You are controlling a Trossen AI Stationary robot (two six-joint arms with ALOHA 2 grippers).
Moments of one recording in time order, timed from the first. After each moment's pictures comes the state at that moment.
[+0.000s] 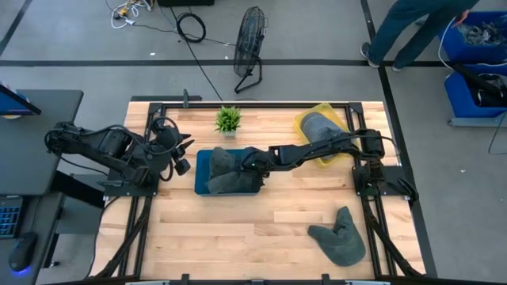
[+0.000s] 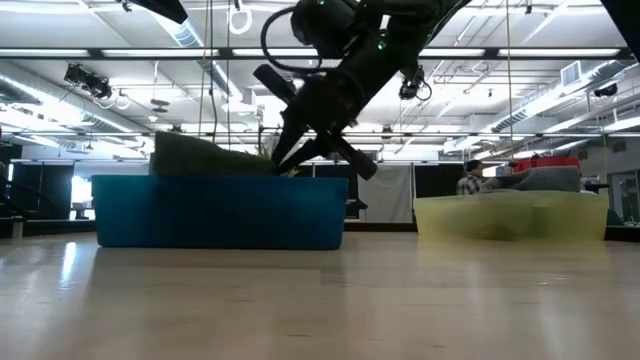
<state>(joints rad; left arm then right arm) -0.30 0.97 1.18 -1.06 -0.84 -0.46 0.00 1.99 1.36 -0.15 0.12 -1.61</state>
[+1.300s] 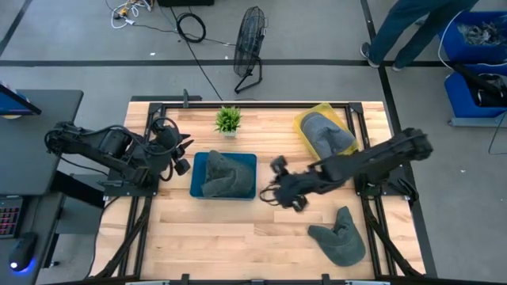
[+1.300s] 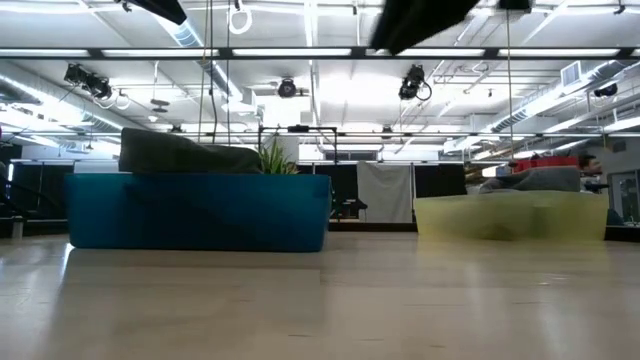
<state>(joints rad) -0.30 0.97 1.18 -1.07 -0.84 -0.47 0.32 1.58 1.36 -0.73 0.36 -0.57</state>
